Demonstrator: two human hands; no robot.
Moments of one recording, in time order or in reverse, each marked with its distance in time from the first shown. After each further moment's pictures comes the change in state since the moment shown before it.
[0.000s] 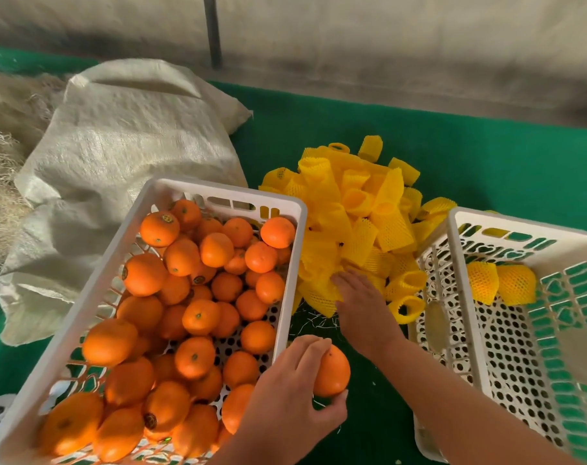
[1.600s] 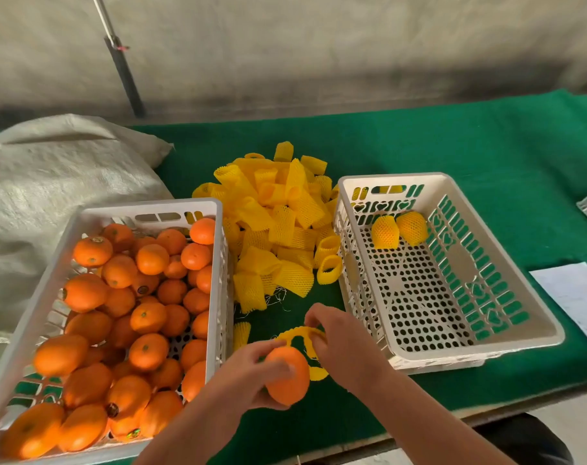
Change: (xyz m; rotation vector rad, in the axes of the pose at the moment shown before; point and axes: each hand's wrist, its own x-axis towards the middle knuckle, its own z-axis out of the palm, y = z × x) left_hand -0.042 0.069 -0.016 -0.858 -0.495 -0.673; right_hand -0.195 -0.015 -0.044 0.473 0.150 0.205
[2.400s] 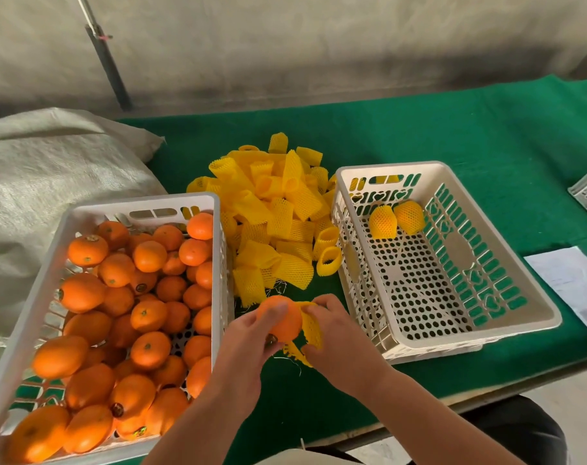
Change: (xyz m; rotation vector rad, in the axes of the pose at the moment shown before) left_hand 0.013 0.015 0.009 -0.325 0.251 0.227; right_hand -0.008 -0.012 0.014 0.039 -0.060 0.081
